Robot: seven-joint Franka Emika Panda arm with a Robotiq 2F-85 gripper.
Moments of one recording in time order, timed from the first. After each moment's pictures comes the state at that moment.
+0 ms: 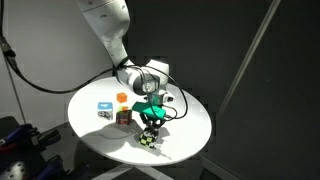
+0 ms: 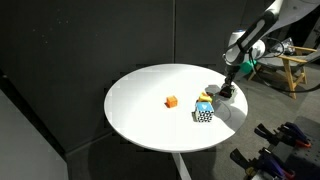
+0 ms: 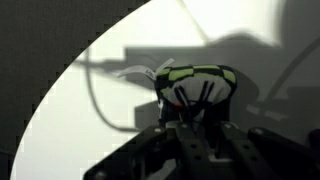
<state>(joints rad) -0.29 0.61 -0.10 -1.99 -0.10 2.60 -0.48</state>
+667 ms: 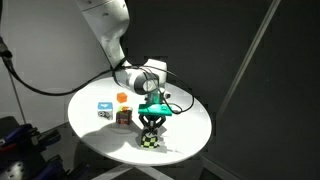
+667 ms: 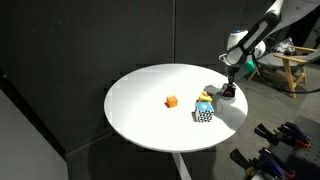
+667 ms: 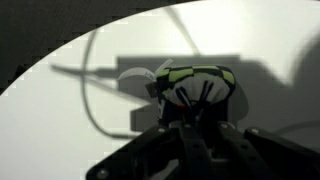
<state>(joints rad) -0.29 0.60 -0.10 -2.00 -0.21 2.60 -0.74</state>
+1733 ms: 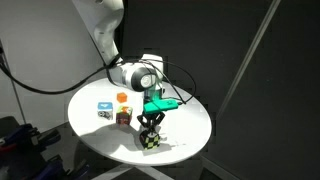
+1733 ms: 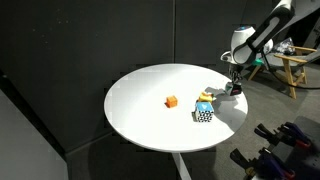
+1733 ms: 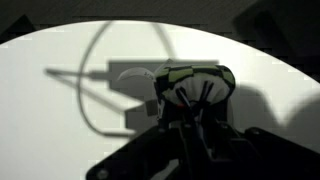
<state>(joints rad) -0.30 0.51 -0.12 -2.10 -0.33 2.63 -1.05</state>
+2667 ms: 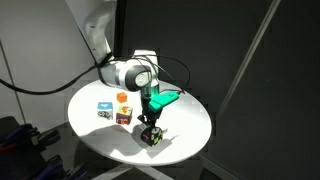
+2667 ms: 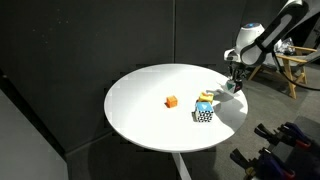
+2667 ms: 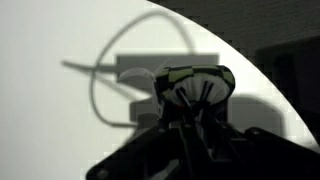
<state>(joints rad) -0.30 0.44 -0.13 -2.20 -0.41 2.78 -1.37</state>
